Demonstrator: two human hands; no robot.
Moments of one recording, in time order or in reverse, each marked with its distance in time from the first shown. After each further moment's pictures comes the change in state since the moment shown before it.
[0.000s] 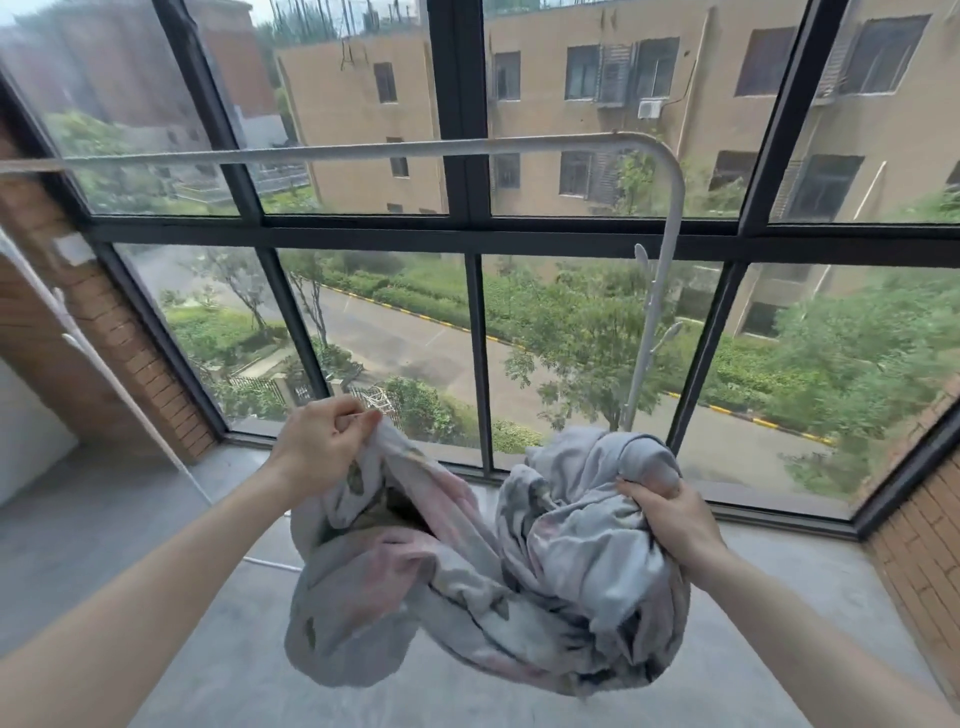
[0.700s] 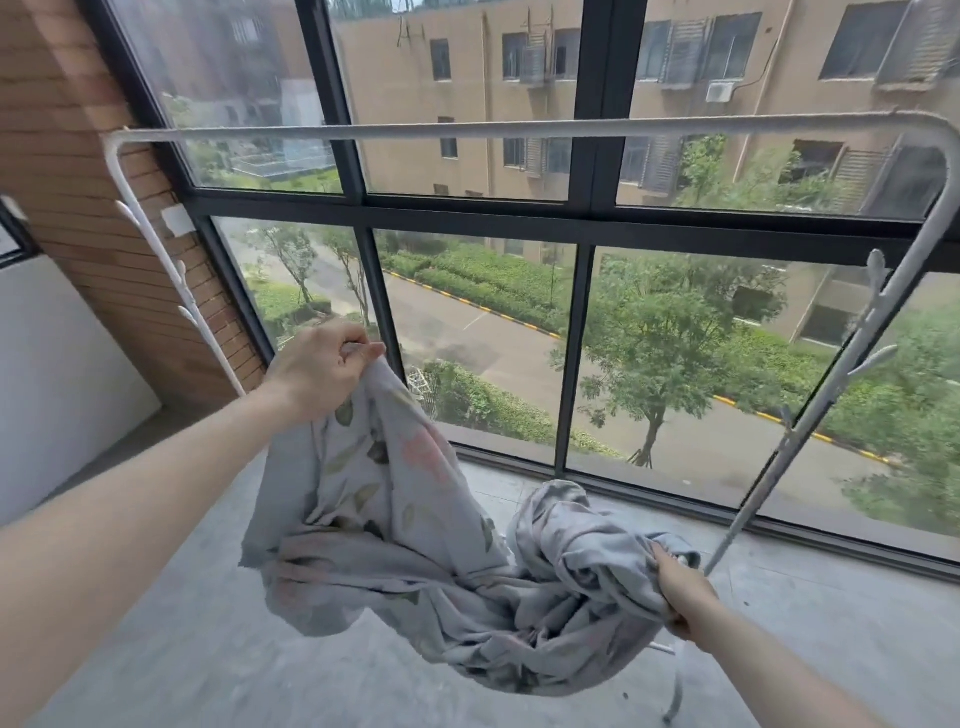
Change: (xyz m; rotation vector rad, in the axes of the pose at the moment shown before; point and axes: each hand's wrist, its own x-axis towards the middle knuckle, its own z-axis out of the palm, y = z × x) left_hand 0.080 -0.143 -0.157 0.170 0.079 0.044; right_hand -0.019 0.007 0.214 0.029 -0.108 0.505
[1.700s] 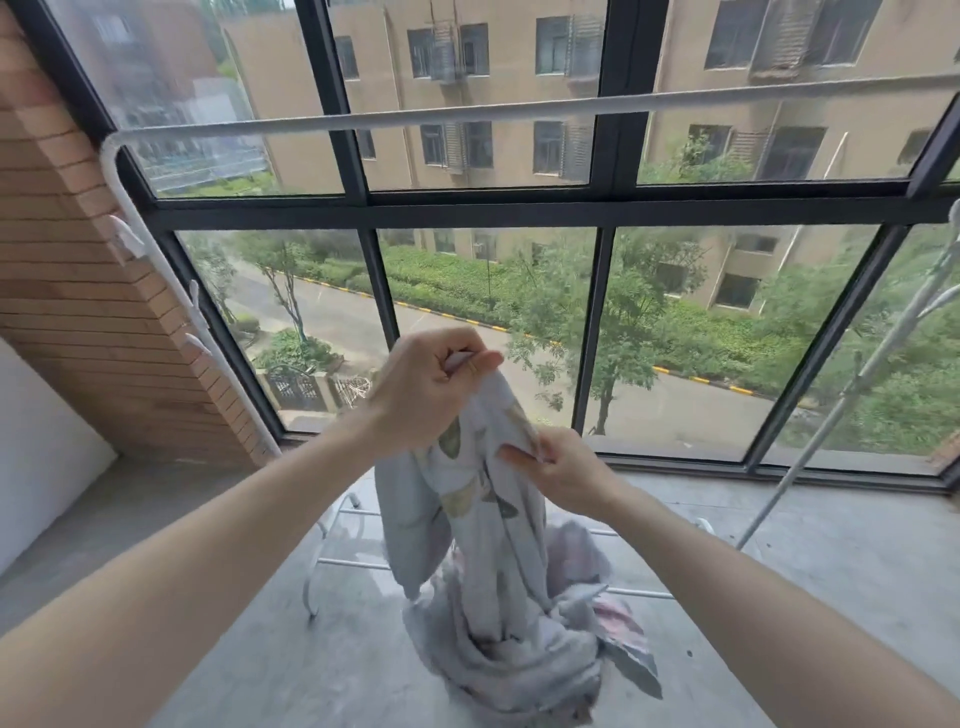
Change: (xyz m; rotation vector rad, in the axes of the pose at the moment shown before) left_hand 0.000 -0.124 -0.053 -0.505 -0.136 0.421; right_hand -0.190 -0.118 0.314 -0.420 -0.220 -1.119
